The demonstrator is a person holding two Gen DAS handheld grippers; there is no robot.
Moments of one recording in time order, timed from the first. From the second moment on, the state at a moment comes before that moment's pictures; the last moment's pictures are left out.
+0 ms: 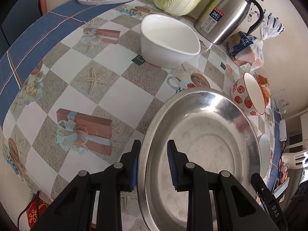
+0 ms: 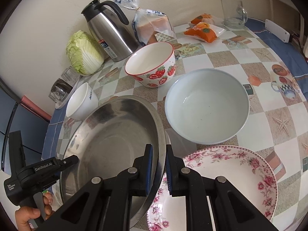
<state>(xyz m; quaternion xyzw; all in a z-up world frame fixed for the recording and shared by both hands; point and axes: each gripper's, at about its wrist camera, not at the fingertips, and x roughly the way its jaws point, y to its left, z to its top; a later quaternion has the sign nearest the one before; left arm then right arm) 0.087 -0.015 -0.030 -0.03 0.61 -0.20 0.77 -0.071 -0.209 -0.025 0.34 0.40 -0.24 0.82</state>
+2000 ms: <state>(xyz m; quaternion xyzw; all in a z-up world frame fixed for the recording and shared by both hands) 0.082 -0.028 -0.005 0.01 0.57 -0.21 0.79 -0.071 -0.206 -0.006 0.31 0.40 -0.27 0.82</state>
